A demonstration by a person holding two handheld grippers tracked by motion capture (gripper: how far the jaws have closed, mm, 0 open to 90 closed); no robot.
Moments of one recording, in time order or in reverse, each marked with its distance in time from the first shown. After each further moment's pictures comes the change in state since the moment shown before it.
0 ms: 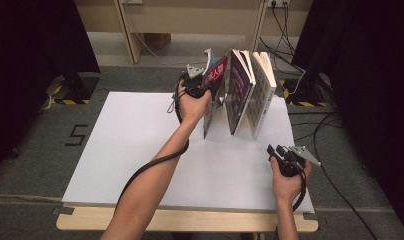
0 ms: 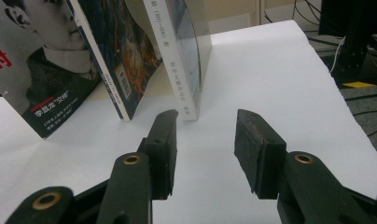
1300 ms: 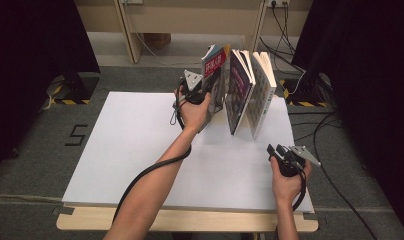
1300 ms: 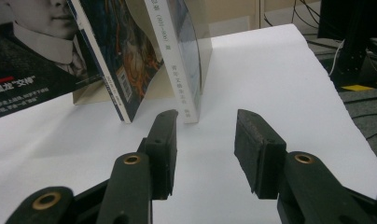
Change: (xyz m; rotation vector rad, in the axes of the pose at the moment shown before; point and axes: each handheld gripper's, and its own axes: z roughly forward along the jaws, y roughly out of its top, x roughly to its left) left arm -0.003 -0.025 -0.002 -0.246 0.042 0.059; right arm 0.002 0.001 -0.001 -0.007 -0.001 -0.008
